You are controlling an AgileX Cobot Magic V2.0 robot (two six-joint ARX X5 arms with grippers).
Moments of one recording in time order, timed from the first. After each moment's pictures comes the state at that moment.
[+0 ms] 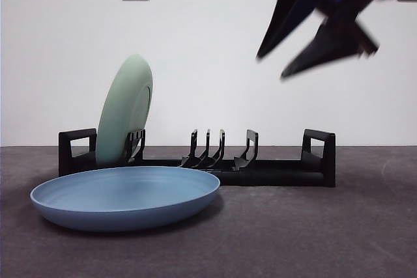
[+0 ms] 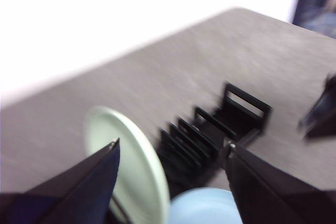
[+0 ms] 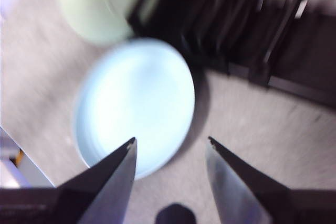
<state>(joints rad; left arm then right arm) -0.28 0.93 1.08 -0.44 0.31 0.18 0.45 1.37 1.02 -0.47 -0.42 0.17</state>
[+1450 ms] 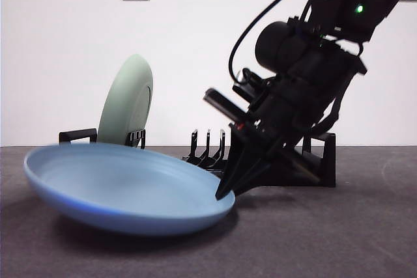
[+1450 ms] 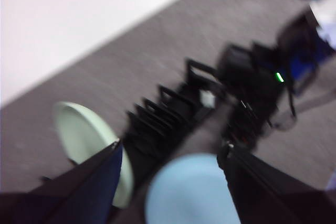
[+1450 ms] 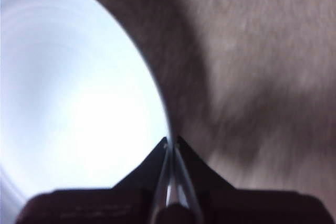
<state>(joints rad) -0.51 0.84 1.13 -0.71 0.21 0.28 0.55 1.80 1.02 -0.29 -0.49 0.34</state>
